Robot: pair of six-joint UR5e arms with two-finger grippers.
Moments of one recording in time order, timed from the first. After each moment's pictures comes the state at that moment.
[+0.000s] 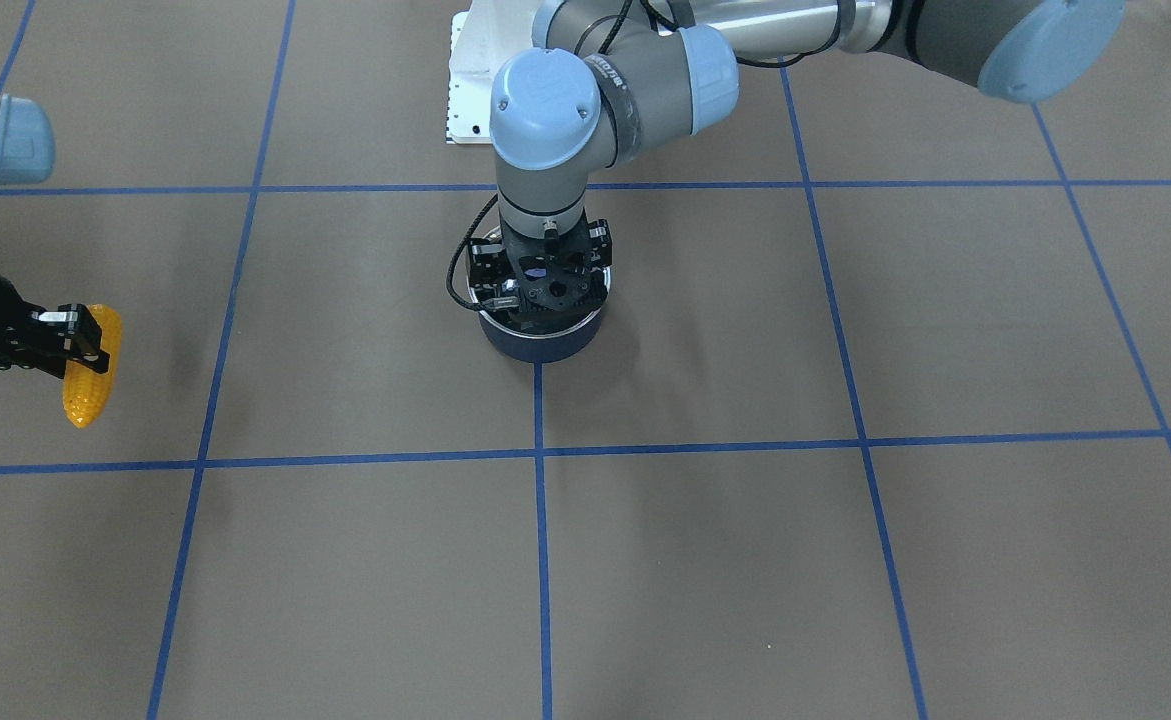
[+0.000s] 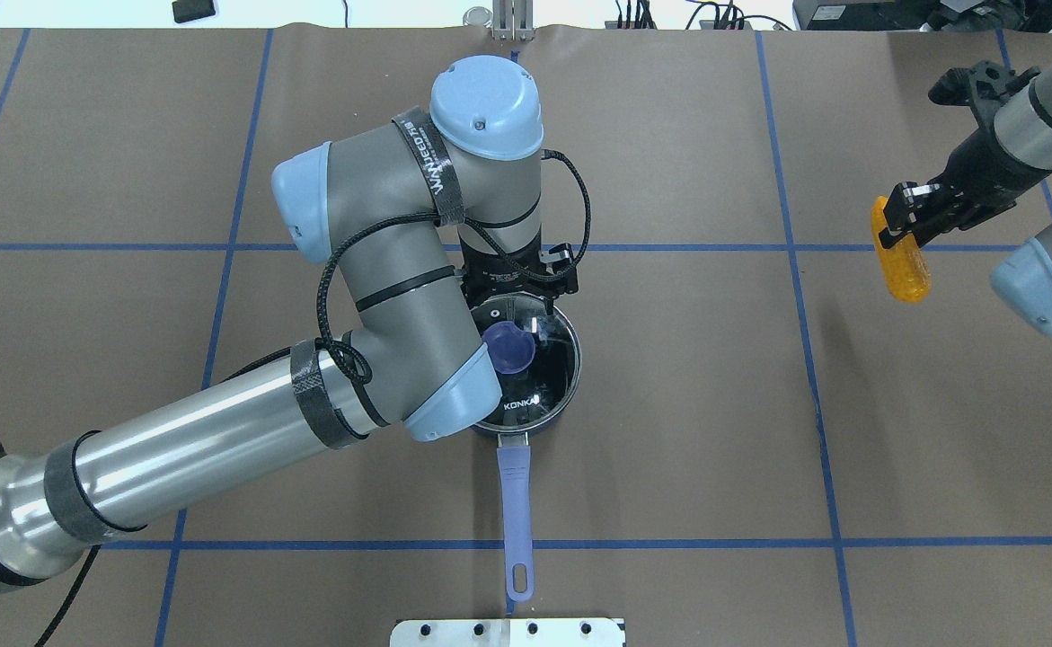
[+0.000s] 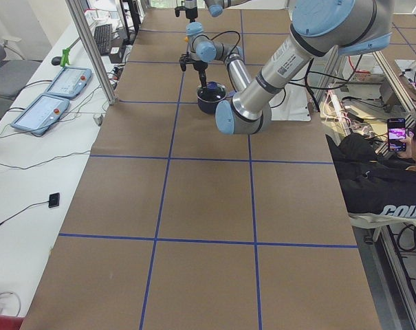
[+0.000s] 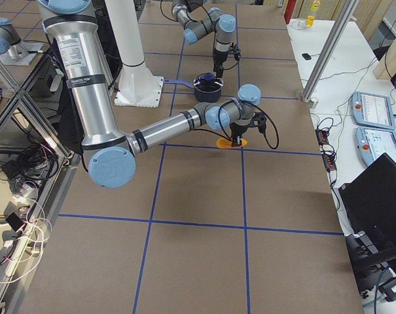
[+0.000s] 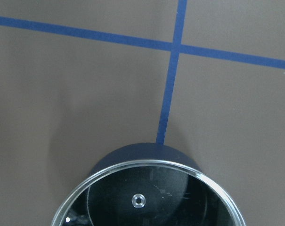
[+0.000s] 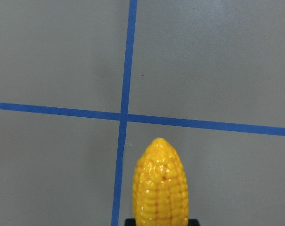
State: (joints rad) left arm -0.59 -2.55 -1.46 -1.40 -2.09 -1.29; right arm 1.10 -1.34 1.72 -1.48 2.36 0.58
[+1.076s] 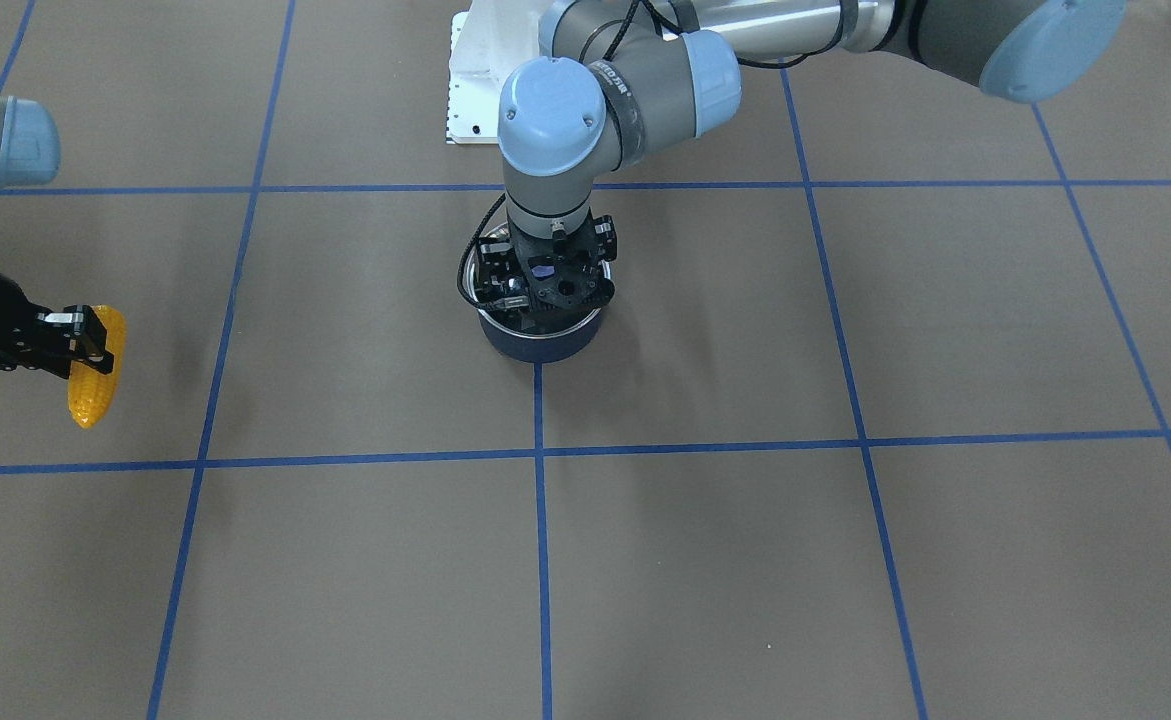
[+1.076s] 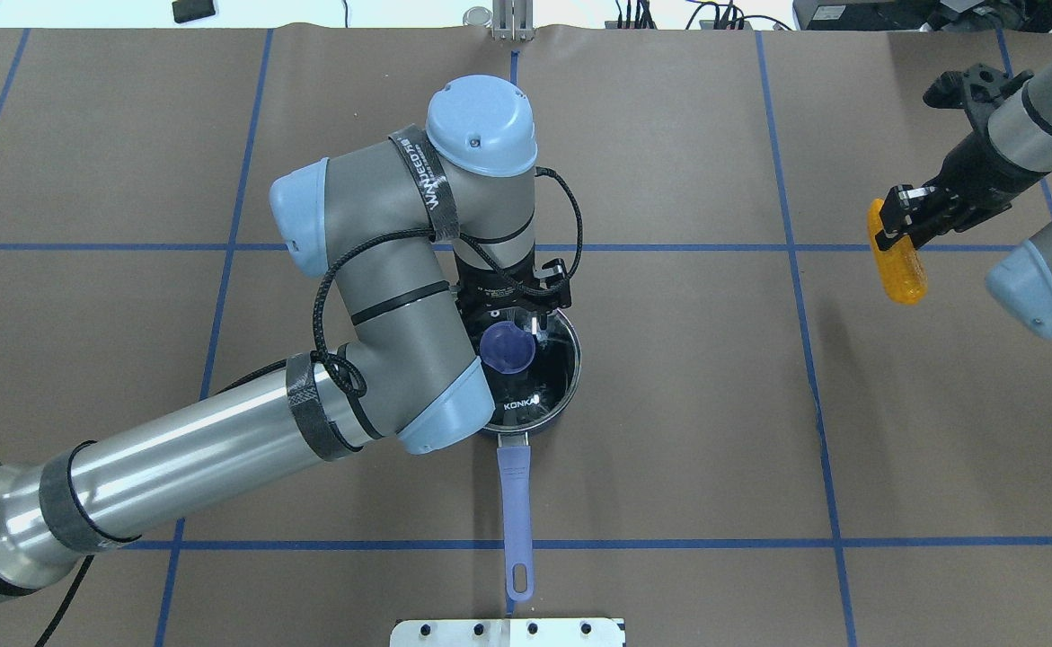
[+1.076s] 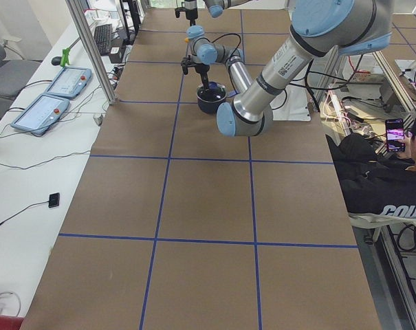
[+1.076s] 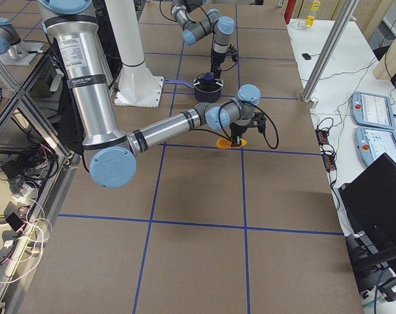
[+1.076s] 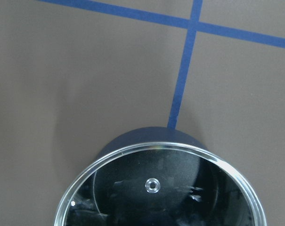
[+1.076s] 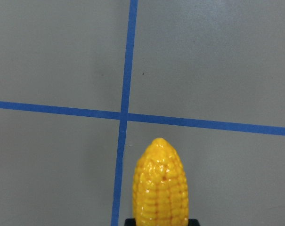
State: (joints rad) left arm -0.57 -2.53 -1.46 -1.40 -2.10 -1.31; right arm 1.09 -1.34 1.72 -1.48 2.36 0.58
